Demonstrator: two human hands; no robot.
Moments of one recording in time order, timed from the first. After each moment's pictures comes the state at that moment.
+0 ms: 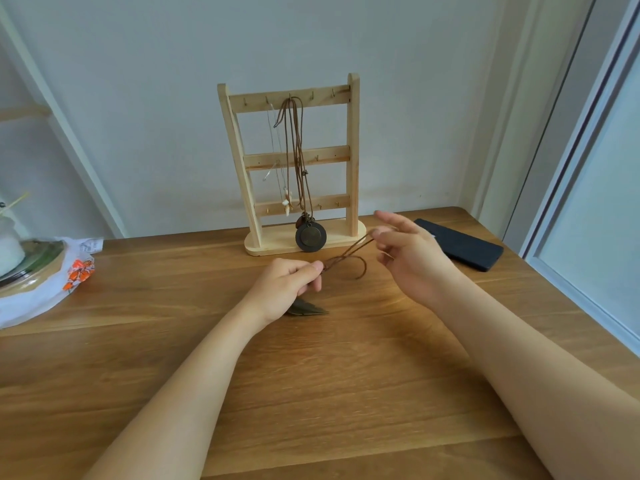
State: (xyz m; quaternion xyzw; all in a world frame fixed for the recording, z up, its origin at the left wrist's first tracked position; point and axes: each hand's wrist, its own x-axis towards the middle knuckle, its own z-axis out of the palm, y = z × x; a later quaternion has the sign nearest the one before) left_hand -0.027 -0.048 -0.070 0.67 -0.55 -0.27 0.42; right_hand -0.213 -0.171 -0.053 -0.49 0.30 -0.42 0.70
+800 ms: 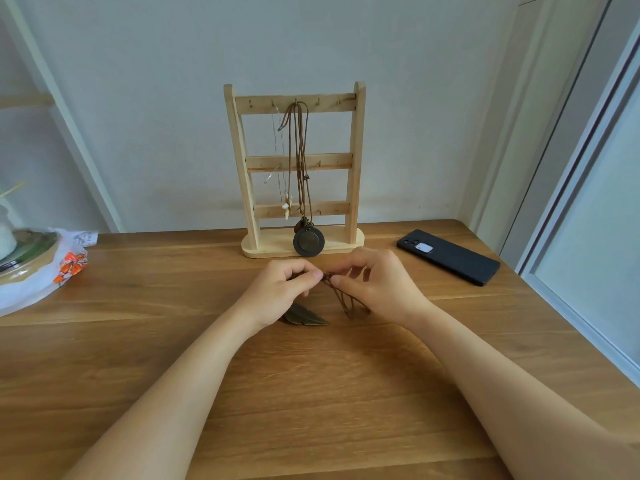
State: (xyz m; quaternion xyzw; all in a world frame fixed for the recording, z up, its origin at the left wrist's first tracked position) left_hand -0.032 -0.049 -0.066 0.65 -0.57 -0.25 0.44; right_hand -0.203 -0.155 -0.067 -0.86 0.23 -0.32 0.33
